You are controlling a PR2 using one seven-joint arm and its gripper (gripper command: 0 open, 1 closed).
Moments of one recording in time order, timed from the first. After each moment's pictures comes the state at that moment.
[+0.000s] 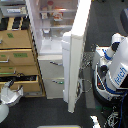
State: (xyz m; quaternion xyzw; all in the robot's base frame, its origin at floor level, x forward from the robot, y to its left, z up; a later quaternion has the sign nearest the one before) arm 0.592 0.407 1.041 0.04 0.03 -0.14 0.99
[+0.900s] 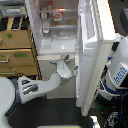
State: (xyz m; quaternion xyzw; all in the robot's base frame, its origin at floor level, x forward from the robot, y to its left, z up) arm 0.678 -0.063 1.159 0.01 -0.04 -0.38 0.93
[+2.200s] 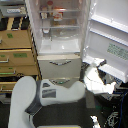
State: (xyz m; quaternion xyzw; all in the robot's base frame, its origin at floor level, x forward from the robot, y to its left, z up) arm 0.520 -0.250 1.291 -0.10 -0.17 -0.54 0.82
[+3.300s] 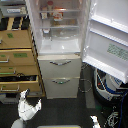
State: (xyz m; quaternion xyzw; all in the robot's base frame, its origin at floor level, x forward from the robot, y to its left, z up) arm 0.540 0.203 1.074 -0.02 -0.18 -0.25 0.95
